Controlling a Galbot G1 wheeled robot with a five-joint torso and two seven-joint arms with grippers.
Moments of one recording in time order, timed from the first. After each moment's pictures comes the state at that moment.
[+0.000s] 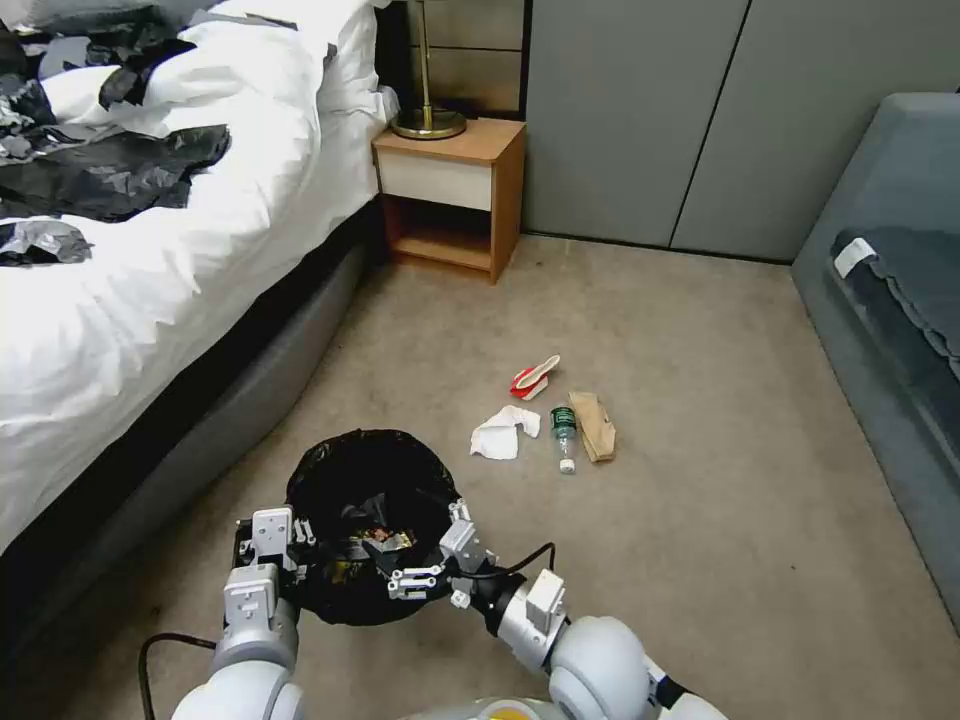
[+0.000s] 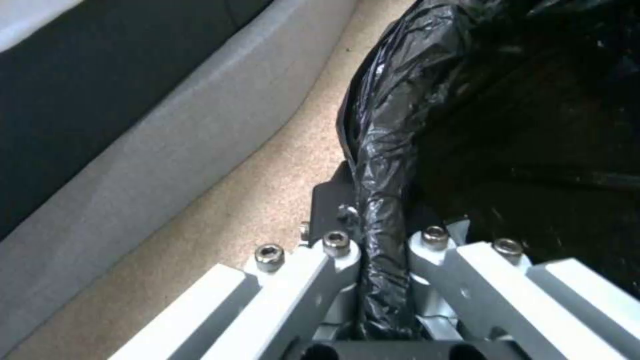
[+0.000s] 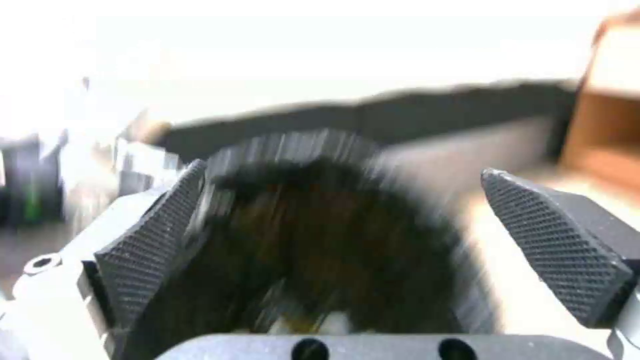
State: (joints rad) left arm 1.76 -1.52 -0.58 -2.23 0.02 0.42 -0.20; right arm -1.29 1.16 -0.14 1.95 0.24 0.06 -0.20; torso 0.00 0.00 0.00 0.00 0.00
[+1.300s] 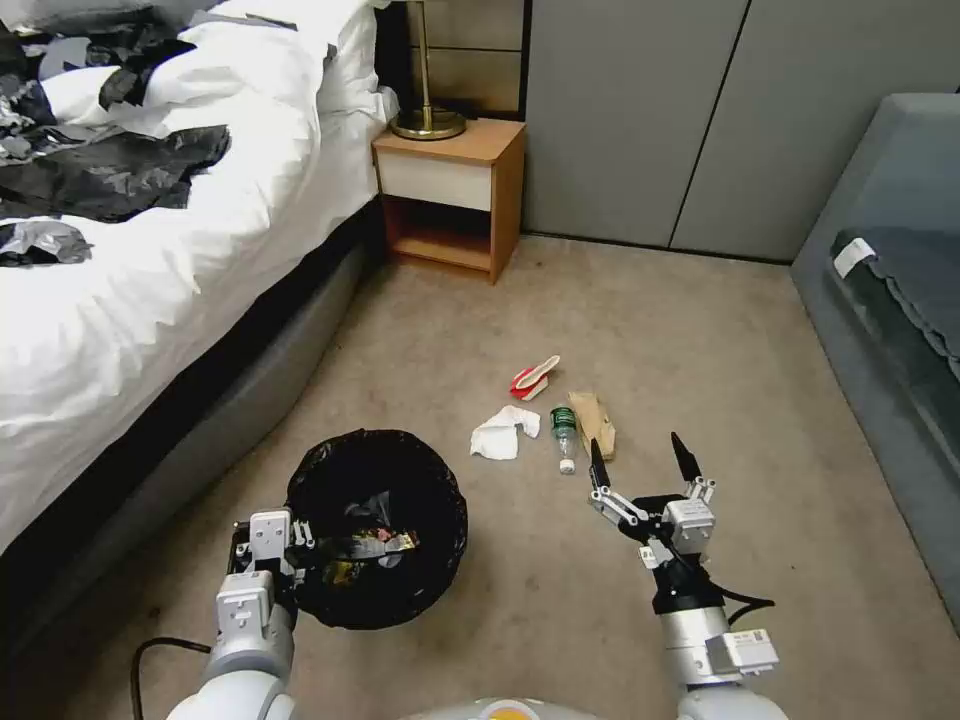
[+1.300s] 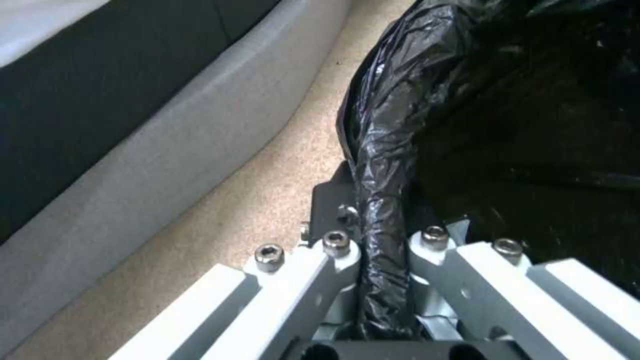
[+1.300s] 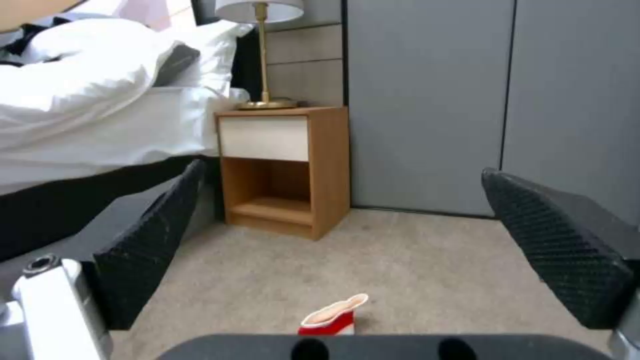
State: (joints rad) left arm 1.79 -1.51 -0.58 -2.26 0.00 0.38 -0.19; right arm -1.72 1.36 0.36 2.10 0.07 0.37 0.13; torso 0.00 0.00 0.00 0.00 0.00
